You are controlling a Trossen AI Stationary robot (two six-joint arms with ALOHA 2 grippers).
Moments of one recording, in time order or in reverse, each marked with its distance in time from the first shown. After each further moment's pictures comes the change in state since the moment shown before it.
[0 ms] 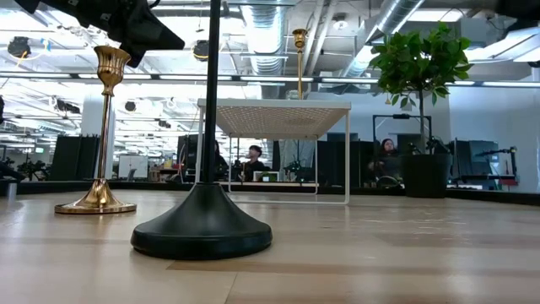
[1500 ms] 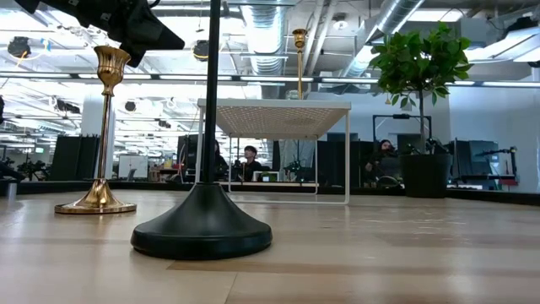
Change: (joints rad) left arm 0.000 0.000 0.000 0.001 -0.002 0.003; right arm 0.125 0.309 -0.028 0.054 -0.403 0.365
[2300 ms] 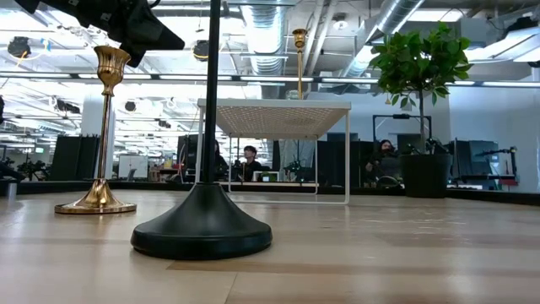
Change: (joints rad) left arm 0.000 0.001 0.000 0.000 0.000 0.000; right arm -0.022 -0.006 0.039 -0.002 0.000 -0.028
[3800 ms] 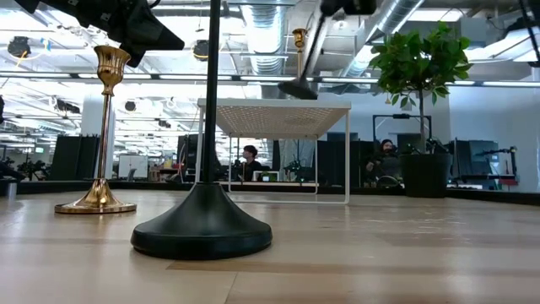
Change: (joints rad) left arm 0.000 0.000 0.000 -0.005 0.000 0.000; right arm -1.018 0.638 1.137 -0.270 -0.100 -1.008
